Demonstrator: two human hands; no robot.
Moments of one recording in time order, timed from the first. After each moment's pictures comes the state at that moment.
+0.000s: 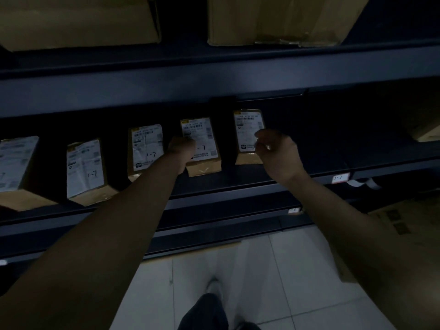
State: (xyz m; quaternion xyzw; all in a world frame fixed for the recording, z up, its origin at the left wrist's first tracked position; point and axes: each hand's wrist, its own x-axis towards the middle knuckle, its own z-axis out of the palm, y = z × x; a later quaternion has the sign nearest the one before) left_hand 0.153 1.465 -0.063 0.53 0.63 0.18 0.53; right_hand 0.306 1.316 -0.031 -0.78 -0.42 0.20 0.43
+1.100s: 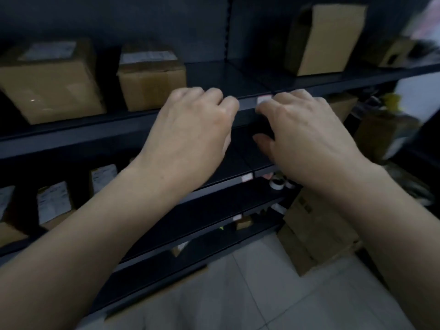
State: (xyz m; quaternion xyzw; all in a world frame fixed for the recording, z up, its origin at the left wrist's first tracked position) left_hand 0.137 1.154 0.240 0.93 0.11 0.31 -0.14; right_hand 0.250 1.039 0.254 -0.82 -0.54 -0.21 0.03
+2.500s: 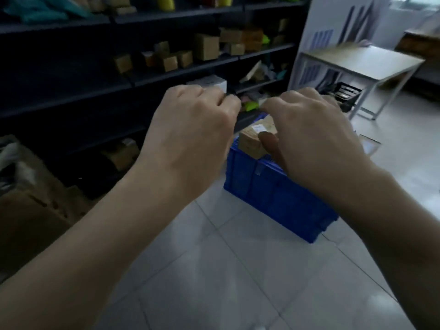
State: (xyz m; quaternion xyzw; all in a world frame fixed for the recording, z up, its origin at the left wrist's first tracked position) left_hand -0.030 0.709 0.238 0.68 -0.65 0.29 0.15; right_hand -0.167 0.626 0.252 -0.93 0.33 -0.14 -0.09
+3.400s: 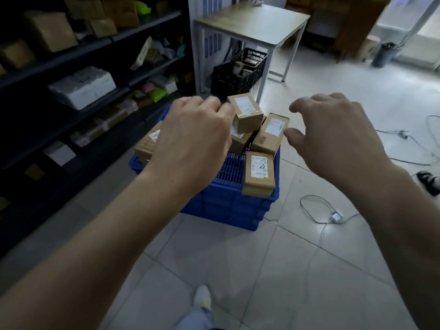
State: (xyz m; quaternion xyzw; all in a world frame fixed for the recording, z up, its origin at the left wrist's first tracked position) left_hand -0.153 0.337 0.175 0.58 -0.76 0.20 0.21; right_hand -0.334 0.310 0.201 -0.80 0.59 -0.09 -0.11
